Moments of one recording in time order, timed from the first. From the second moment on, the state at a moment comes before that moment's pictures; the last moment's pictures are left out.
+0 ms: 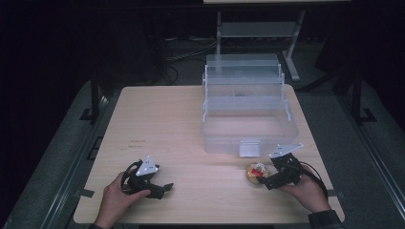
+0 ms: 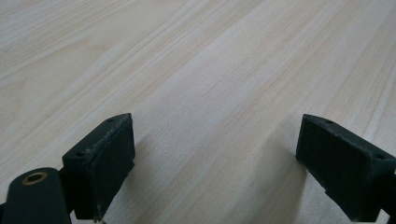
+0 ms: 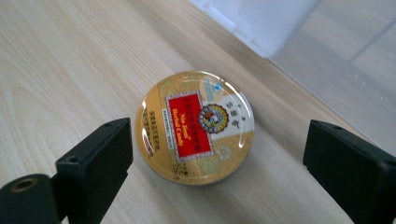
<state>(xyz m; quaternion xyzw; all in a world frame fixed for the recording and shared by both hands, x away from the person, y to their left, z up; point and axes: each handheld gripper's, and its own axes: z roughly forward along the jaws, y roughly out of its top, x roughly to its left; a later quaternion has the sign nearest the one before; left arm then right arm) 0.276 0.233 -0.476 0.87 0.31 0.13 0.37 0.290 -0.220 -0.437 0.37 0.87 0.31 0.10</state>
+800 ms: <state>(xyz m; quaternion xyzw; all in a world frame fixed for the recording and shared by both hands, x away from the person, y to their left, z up) 0.276 0.233 -0.476 0.87 0.31 0.13 0.37 0.302 -0.197 -0.444 0.34 0.89 0.29 0.08</state>
